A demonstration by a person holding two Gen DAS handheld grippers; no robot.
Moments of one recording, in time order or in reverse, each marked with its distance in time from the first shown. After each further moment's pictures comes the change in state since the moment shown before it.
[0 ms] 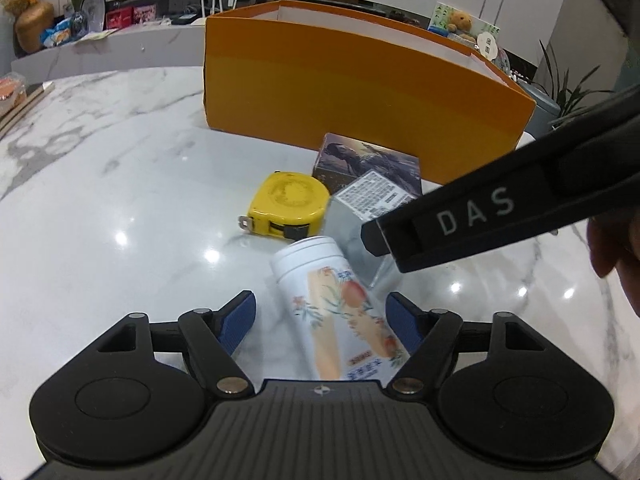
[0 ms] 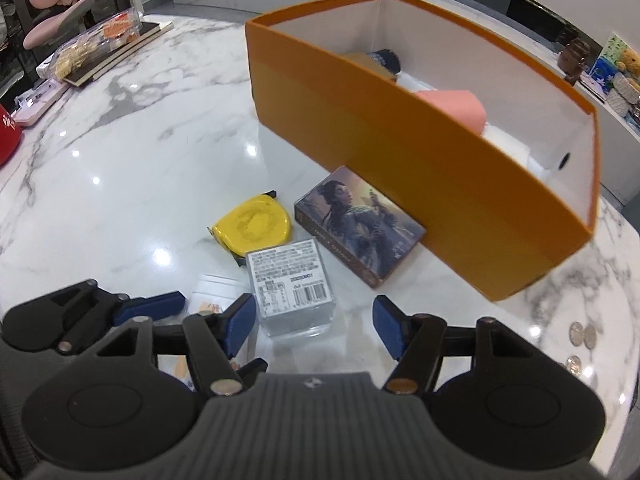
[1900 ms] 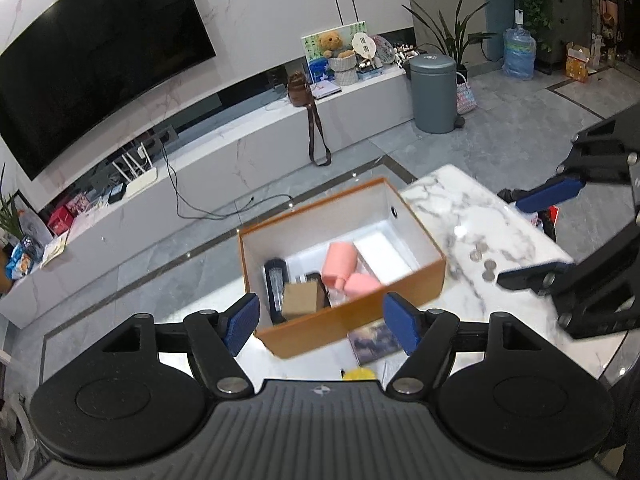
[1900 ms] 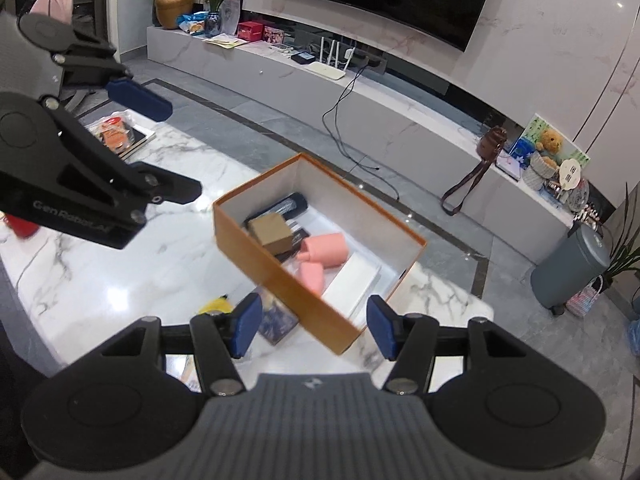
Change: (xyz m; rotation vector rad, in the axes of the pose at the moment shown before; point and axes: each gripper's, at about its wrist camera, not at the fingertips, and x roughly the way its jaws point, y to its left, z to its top) left arm -0.171 -0.049 0.214 0.612 -0.025 -0.011; right arm -0.256 -0.022 0.050 -0.026 -0.164 -0.178
